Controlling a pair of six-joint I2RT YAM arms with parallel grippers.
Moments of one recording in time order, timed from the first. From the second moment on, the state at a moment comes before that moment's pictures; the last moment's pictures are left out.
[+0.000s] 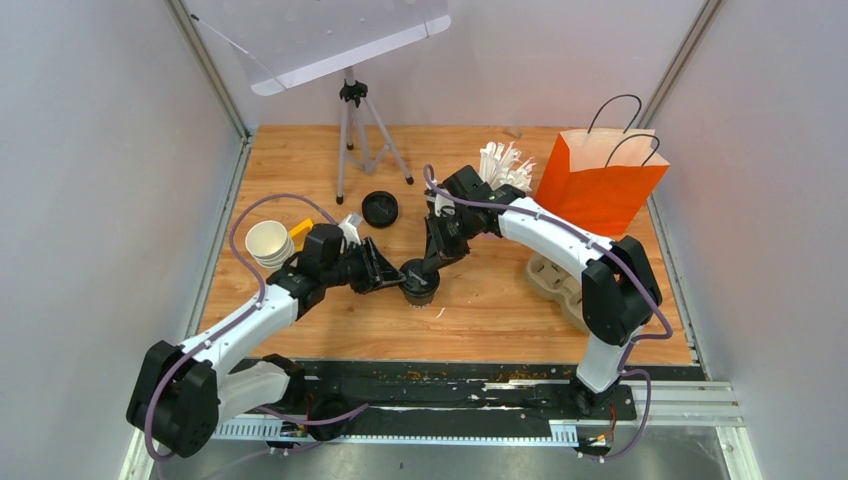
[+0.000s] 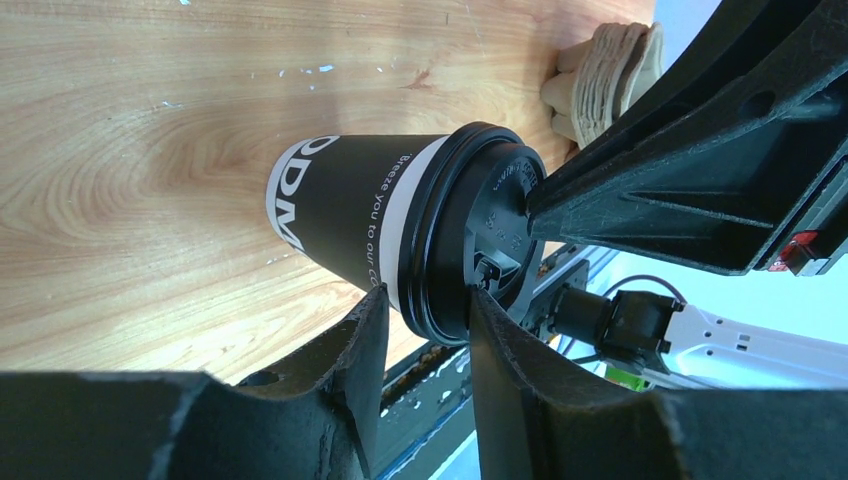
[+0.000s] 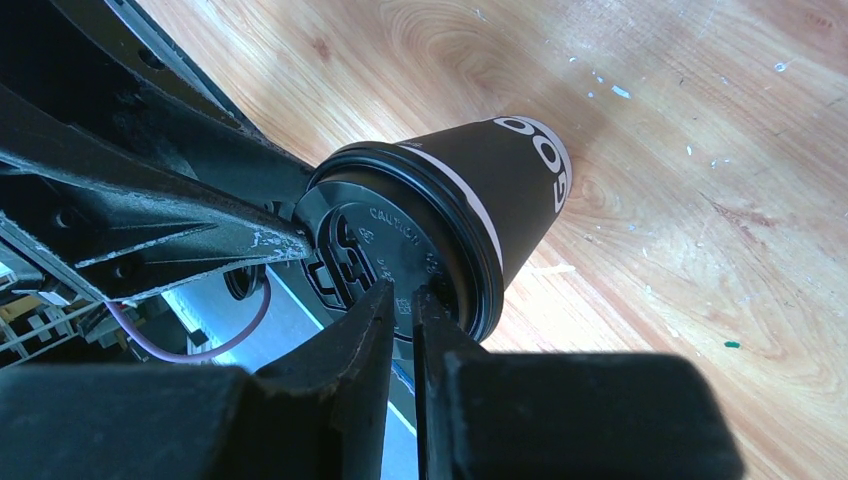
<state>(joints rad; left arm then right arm) -0.45 1.08 0.55 -0.10 0.44 -0.89 0.67 1.78 1.42 -0.69 -0.54 0.42</state>
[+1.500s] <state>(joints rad) -0.50 1.17 0.68 -0.23 0.38 -0.80 0.65 1.71 1.47 -0.73 -0.52 0.41</state>
